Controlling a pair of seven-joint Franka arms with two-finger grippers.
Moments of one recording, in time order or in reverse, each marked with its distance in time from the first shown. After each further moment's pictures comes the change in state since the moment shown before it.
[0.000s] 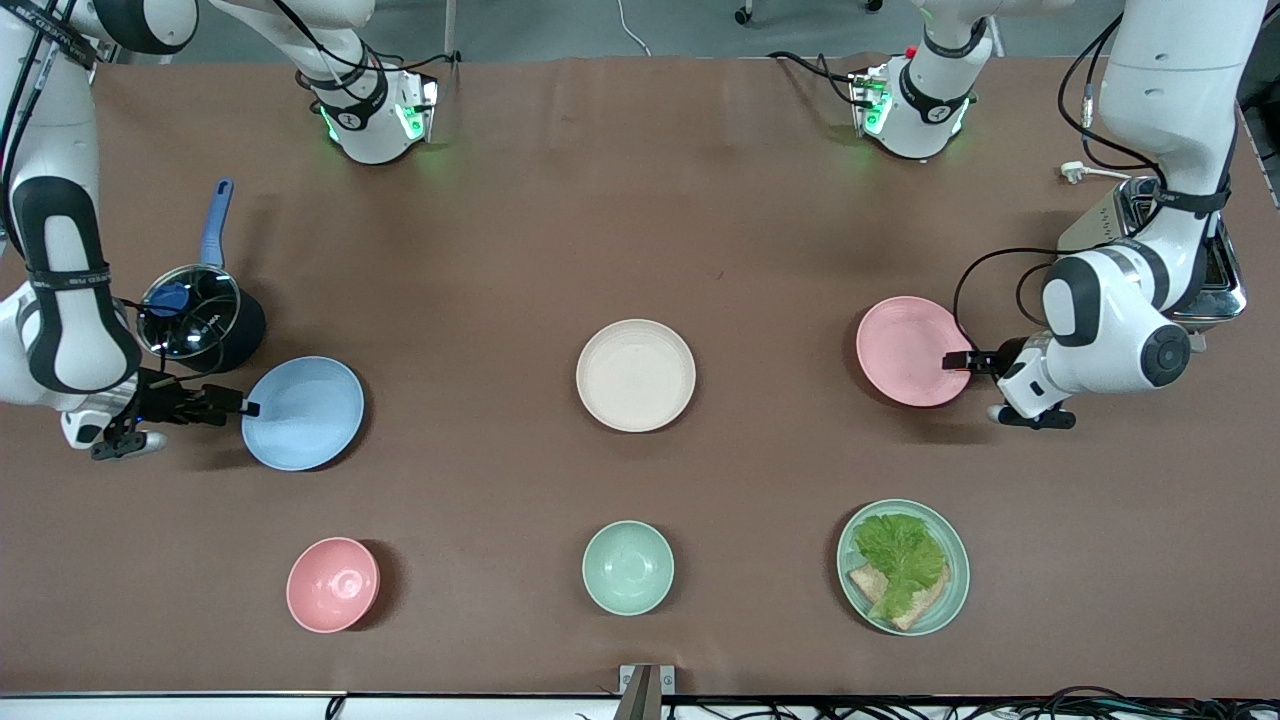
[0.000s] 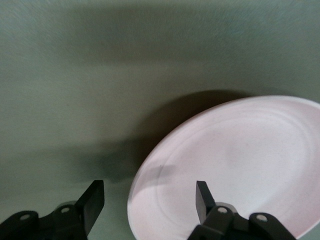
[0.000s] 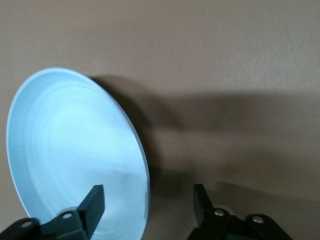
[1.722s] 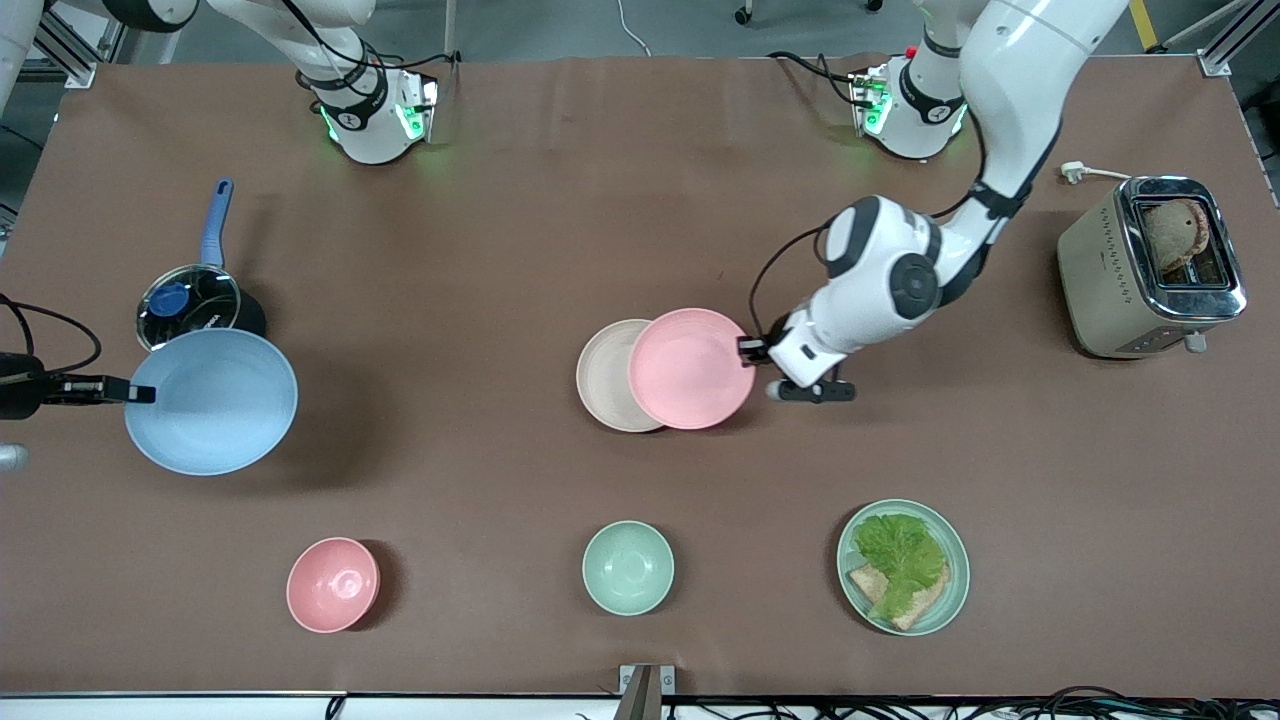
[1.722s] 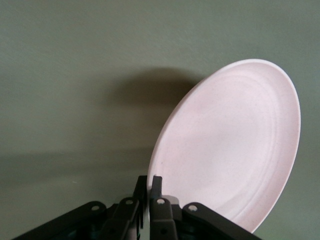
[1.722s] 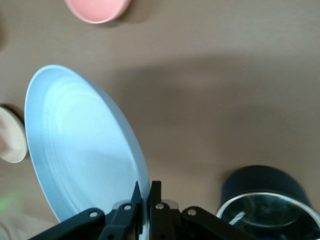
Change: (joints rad) left arm -0.017 0.008 -0.635 0.032 0.036 0.361 -0.713; right arm 0.096 -0.102 -0.059 0.524 -0.209 -0.672 0.505
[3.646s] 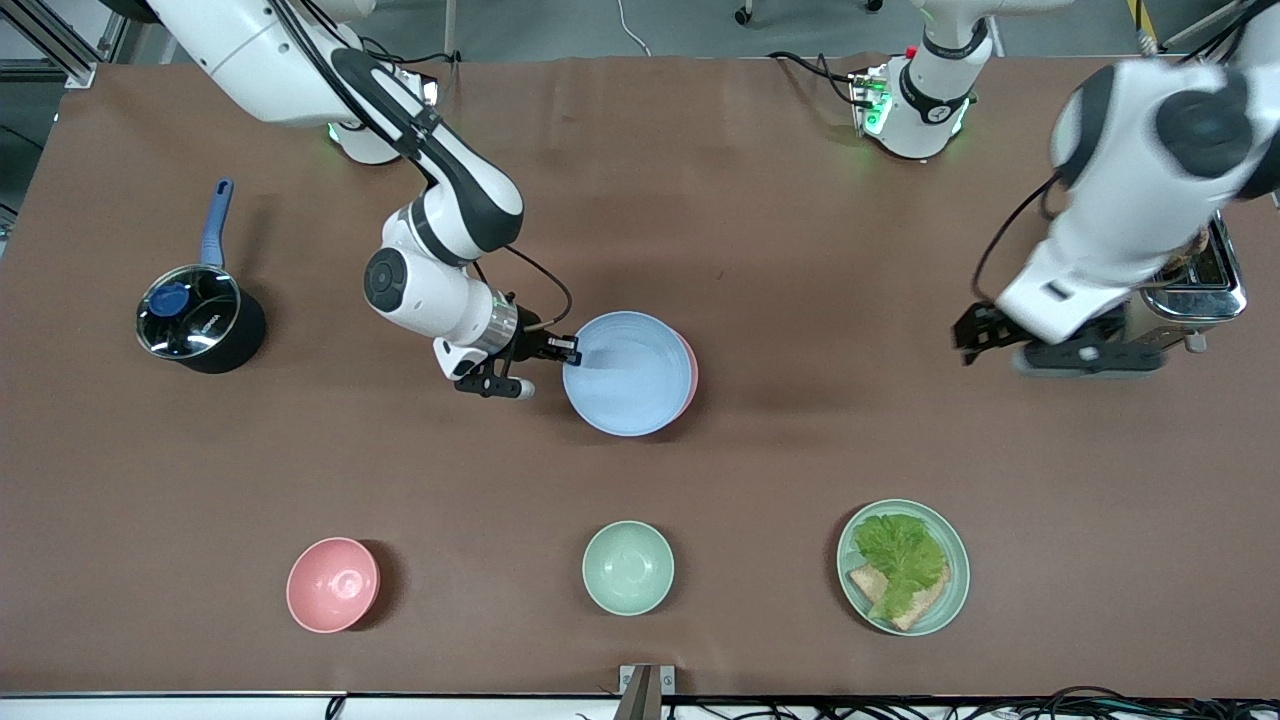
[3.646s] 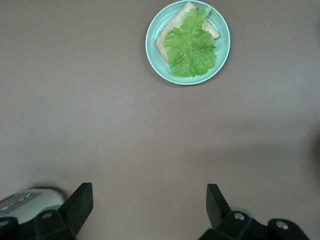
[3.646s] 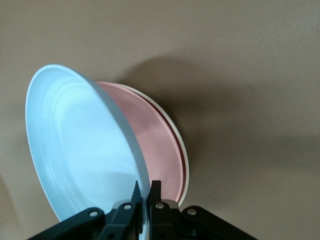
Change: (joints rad) left arm 0.029 -0.478 0.406 0.203 0.297 -0.615 0.343; right arm 0.124 0.007 0.844 -0.704 -0.016 1.177 0.770
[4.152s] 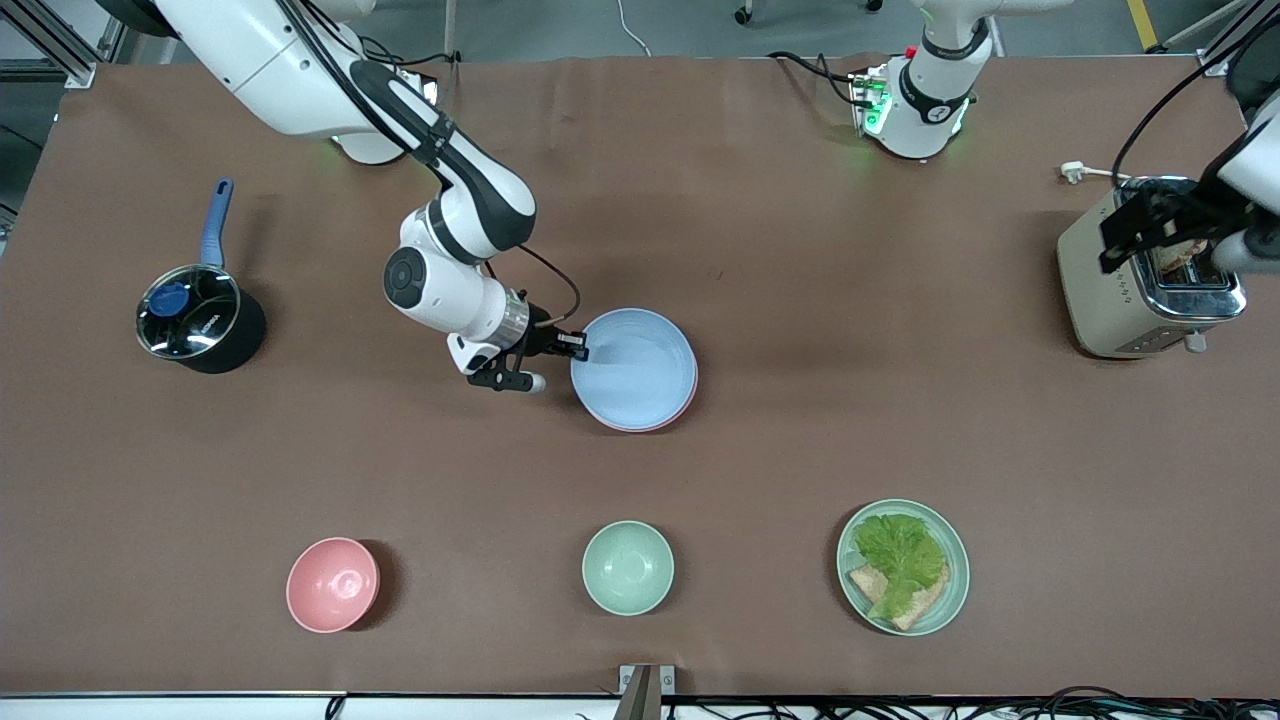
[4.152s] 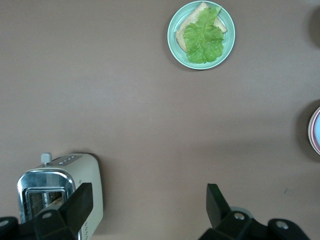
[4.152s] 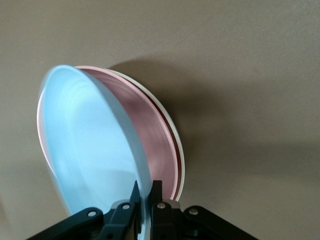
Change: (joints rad) left arm 0.000 -0.070 0.094 0.240 -0.029 -0.335 0.091; right arm 0.015 0.022 0.002 -0.021 0.000 0.037 0.000
